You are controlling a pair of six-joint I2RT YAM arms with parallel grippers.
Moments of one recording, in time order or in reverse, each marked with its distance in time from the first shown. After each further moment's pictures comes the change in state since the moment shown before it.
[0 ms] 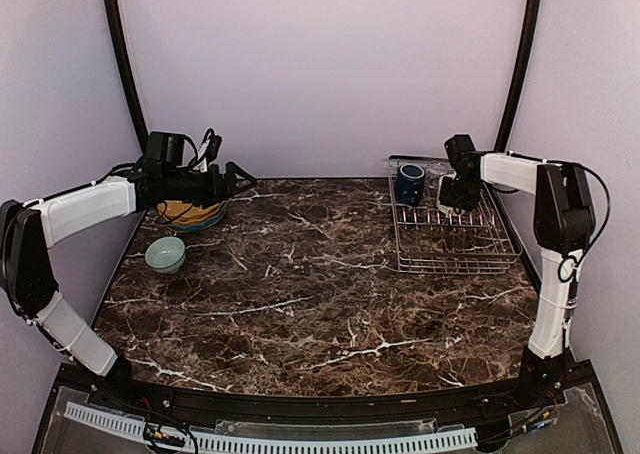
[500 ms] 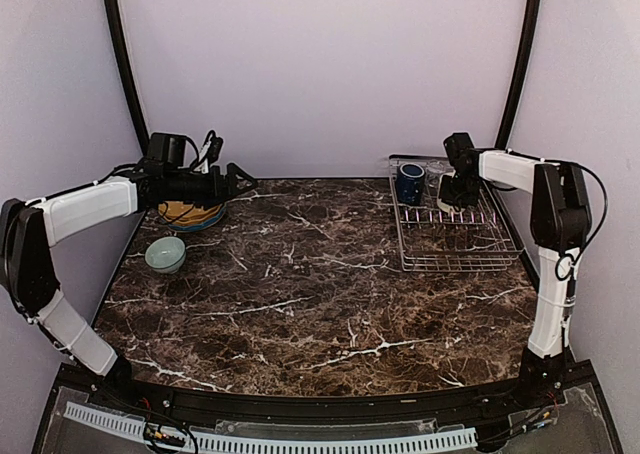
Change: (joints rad) left arm 0.000 0.013 0.001 0.000 0.013 -0.005; right arm -0.002 0.035 0.065 -0.049 0.001 0.000
